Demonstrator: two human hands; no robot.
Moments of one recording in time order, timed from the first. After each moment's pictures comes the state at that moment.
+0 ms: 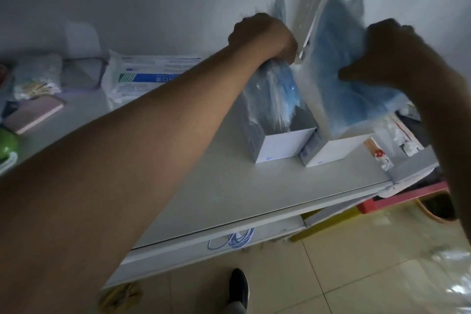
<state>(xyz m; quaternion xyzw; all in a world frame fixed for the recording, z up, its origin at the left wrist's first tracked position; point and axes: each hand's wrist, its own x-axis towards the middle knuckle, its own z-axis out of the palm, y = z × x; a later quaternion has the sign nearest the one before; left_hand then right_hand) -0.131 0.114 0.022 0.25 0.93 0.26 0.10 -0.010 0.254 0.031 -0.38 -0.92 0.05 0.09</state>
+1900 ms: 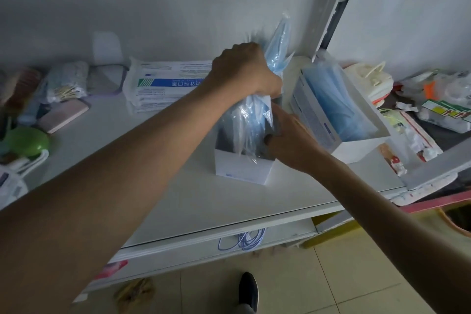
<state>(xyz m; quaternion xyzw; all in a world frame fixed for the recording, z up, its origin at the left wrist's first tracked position) -0.118 0.060 0.018 0.29 0.94 0.19 0.05 -0.020 0.137 -0.076 -0.19 -0.92 0.34 0.03</state>
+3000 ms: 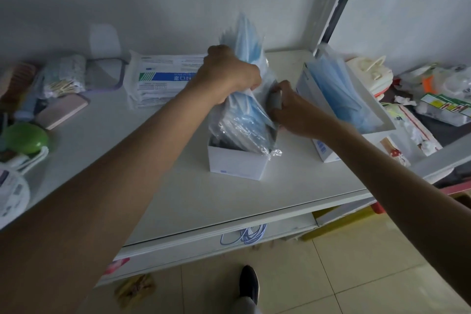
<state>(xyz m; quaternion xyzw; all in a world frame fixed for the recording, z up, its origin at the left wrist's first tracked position) -0.140 0.035 -0.006 0.12 0.90 0.39 0.16 -0.055 0.165 -0.071 -0.14 -0.94 0.30 0.00</state>
